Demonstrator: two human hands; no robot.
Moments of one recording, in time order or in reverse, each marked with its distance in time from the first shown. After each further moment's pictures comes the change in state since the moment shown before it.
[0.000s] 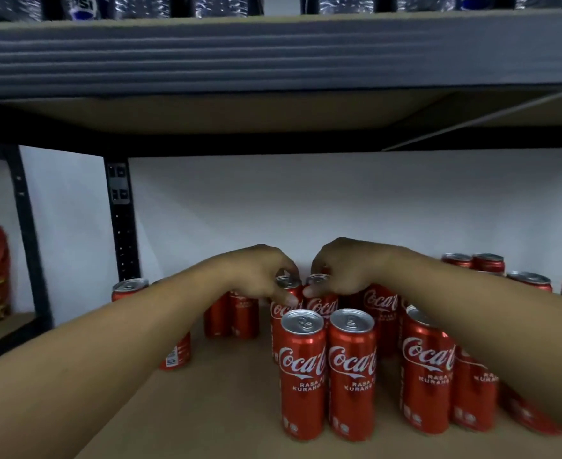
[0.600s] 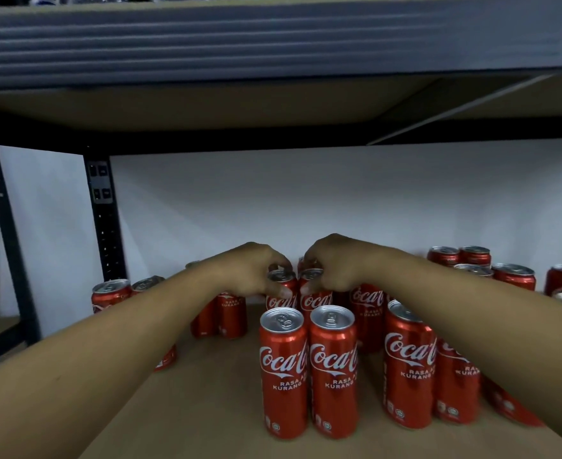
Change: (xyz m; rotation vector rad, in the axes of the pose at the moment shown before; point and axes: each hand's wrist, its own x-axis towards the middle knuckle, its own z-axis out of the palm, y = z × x) left_hand 0.014 0.006 0.011 -0.043 0.072 -0.009; right_hand 0.004 0.020 0.013 0.079 0.082 -0.004
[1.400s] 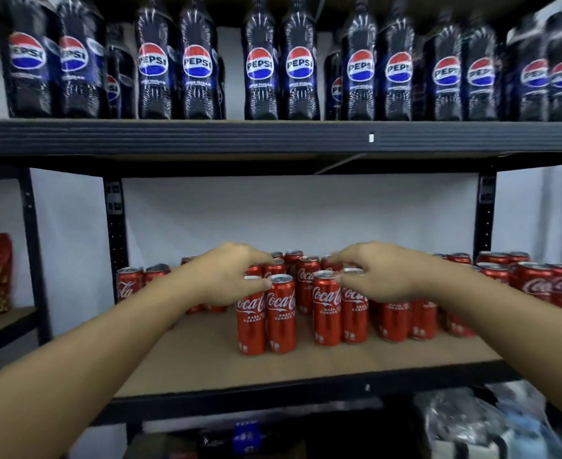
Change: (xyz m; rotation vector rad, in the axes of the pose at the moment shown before) left_hand -0.160 0.131 -0.028 0.125 0.233 0.034; right_hand -0.263 -0.018 -0.041 0.003 0.185 0.103
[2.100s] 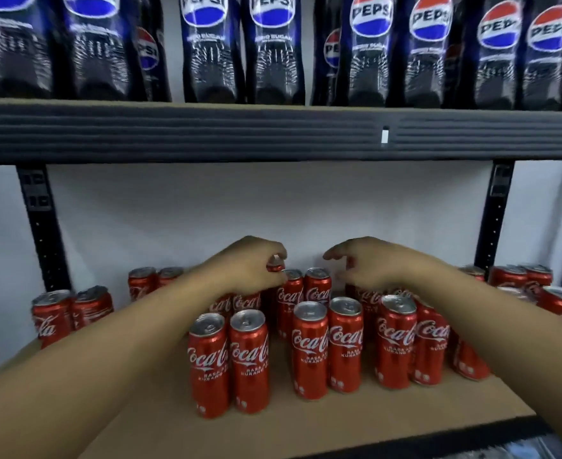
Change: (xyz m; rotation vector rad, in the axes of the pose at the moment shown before) left_hand 0.170 -0.010 0.041 -0.164 -0.117 -0.056; right_hand 0.131 0.096 0.006 0.090 -0.174 0.160
